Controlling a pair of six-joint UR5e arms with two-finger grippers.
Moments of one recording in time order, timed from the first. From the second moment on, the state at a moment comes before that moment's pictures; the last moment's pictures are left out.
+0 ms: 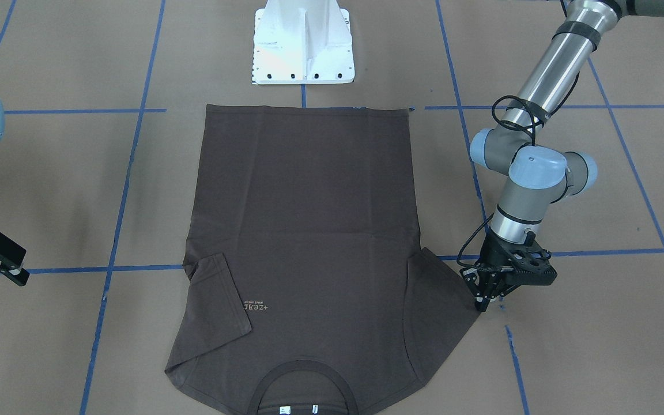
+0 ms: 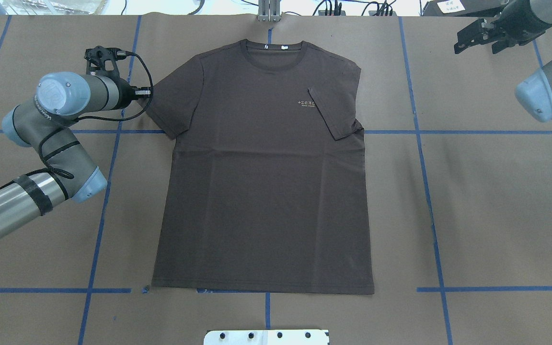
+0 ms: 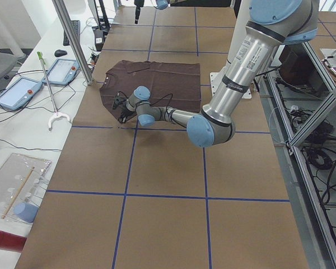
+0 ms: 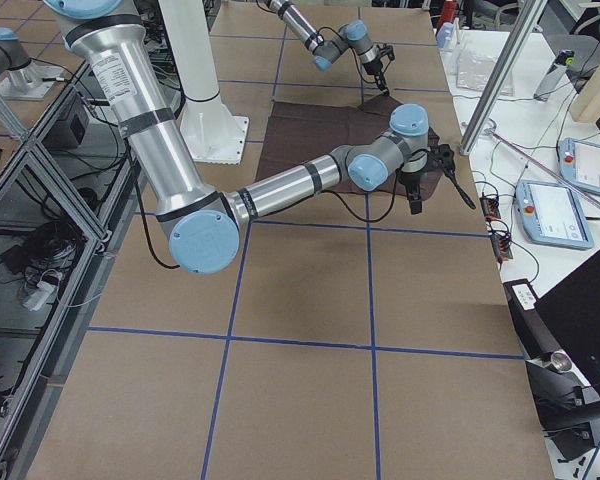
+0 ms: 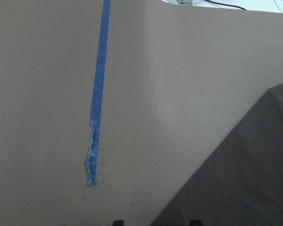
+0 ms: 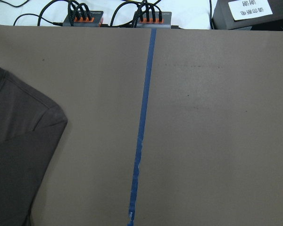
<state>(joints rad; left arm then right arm) -0.81 -2.11 -1.12 -2.54 -1.65 -1.08 1.19 -1.16 1.55 -1.24 2.20 0.67</state>
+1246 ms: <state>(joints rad) -0.81 -2.11 -1.12 -2.53 -1.65 -1.02 1.19 -1.16 1.55 -1.24 2.20 0.67</state>
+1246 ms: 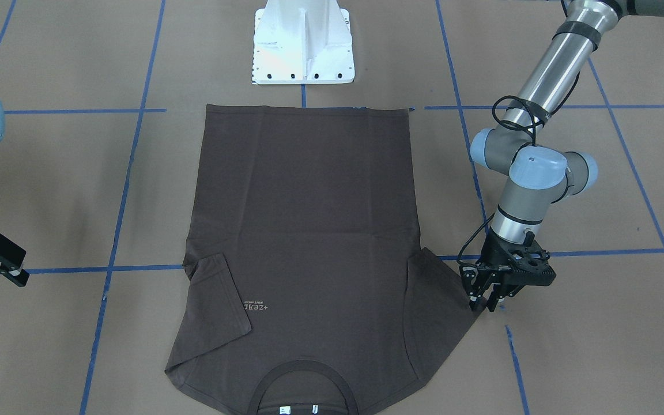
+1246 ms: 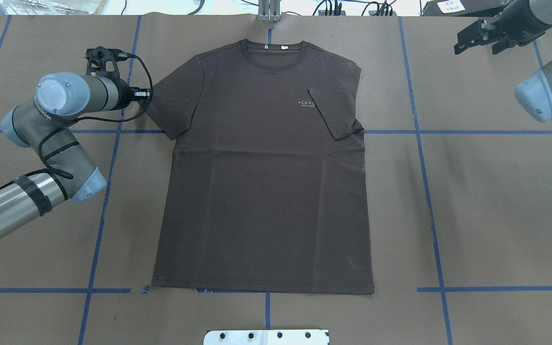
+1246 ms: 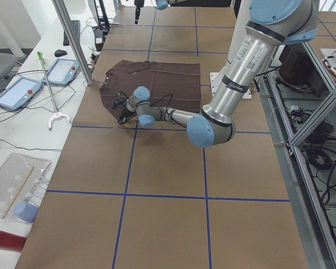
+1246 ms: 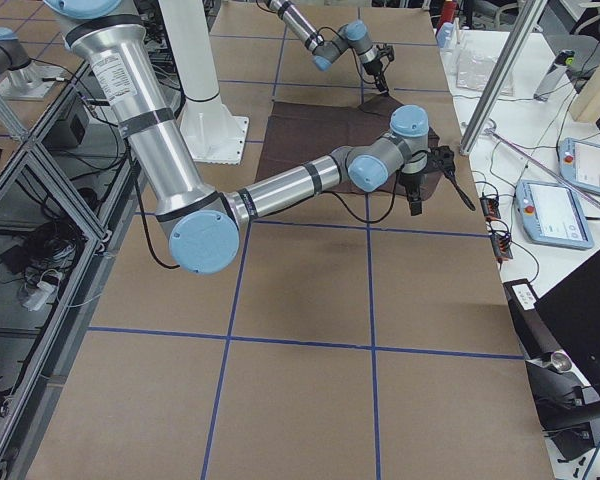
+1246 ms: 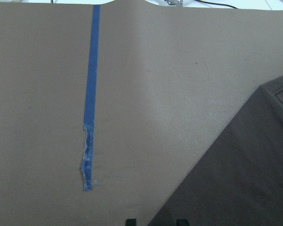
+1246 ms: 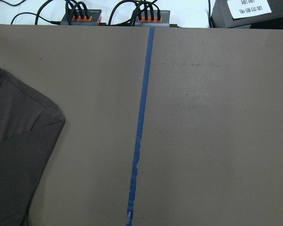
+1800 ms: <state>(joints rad) -0.81 -2.11 -1.12 -2.53 -1.65 -1.01 1.19 -1.16 1.54 -1.24 2.20 0.67</state>
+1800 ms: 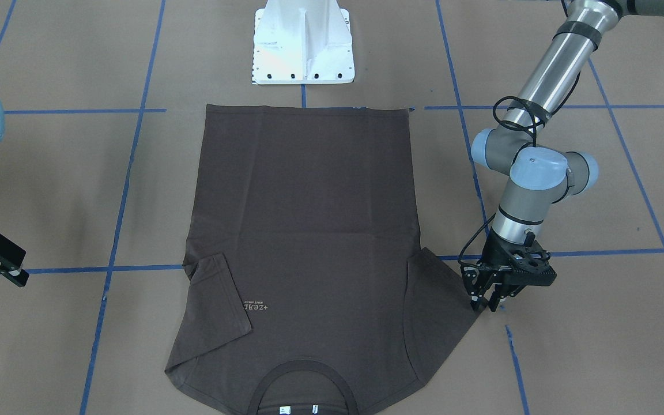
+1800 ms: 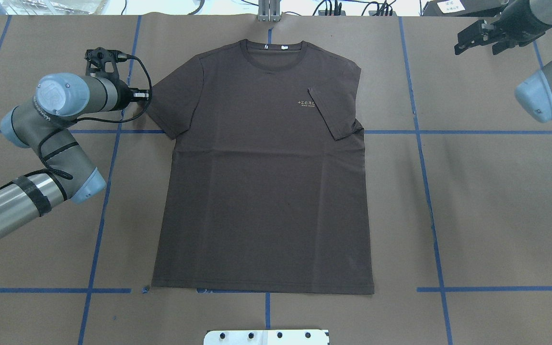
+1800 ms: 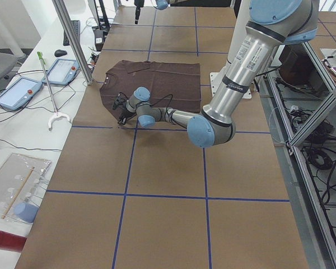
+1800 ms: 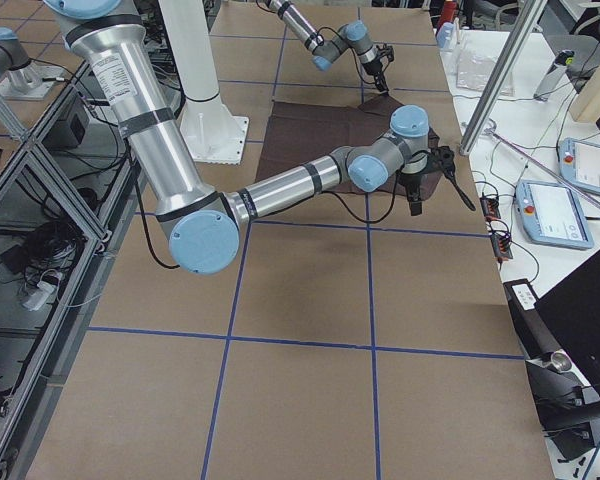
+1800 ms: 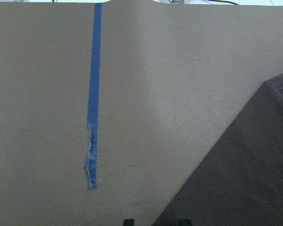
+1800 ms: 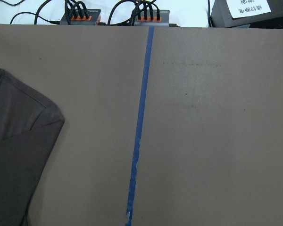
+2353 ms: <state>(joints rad) -0.81 -2.10 -1.11 -2.53 -1.65 -1.01 1.19 -1.16 1.54 -1.24 2.20 0.67</state>
